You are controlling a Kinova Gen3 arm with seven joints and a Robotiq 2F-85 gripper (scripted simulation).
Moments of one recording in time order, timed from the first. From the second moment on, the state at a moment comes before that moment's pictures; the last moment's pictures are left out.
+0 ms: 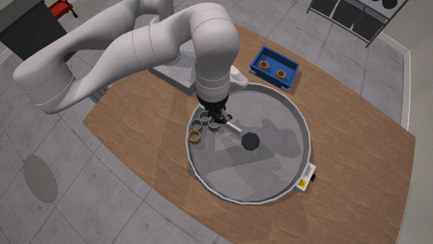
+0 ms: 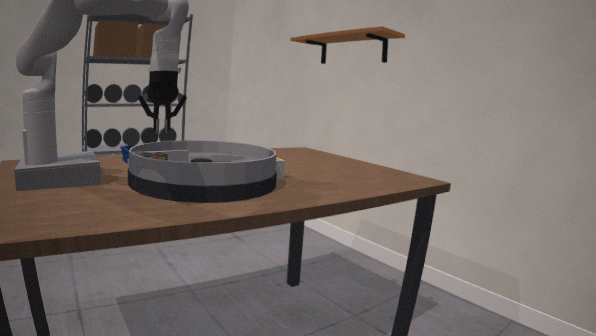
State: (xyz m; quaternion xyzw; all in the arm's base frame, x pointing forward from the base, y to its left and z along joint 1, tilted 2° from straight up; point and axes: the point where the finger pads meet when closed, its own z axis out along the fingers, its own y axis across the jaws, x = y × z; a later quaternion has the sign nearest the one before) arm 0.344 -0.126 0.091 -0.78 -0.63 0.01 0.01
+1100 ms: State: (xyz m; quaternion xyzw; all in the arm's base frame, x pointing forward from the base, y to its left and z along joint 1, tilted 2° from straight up) arm 0.337 -0.191 0.088 -0.76 -0.65 0.00 0.02
